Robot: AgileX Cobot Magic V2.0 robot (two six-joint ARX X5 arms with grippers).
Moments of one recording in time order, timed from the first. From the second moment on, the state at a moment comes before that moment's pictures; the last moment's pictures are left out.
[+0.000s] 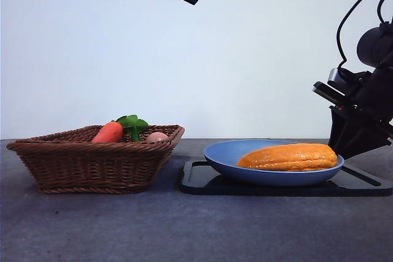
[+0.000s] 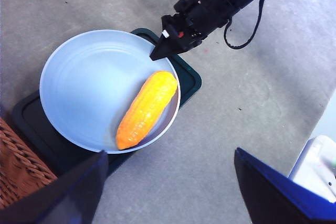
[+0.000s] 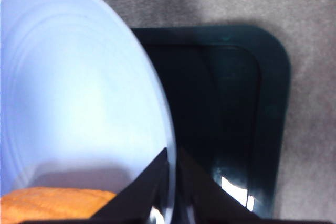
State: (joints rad) left arm -0.85 1.38 1.33 -0.60 0.13 -0.16; right arm 0.02 1.81 1.12 -0.45 -0.55 0.17
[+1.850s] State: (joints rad) left arm -0.85 1.38 1.33 -0.62 0.13 -0.16; right arm 0.22 0.96 1.12 -1.19 -0.39 0.00
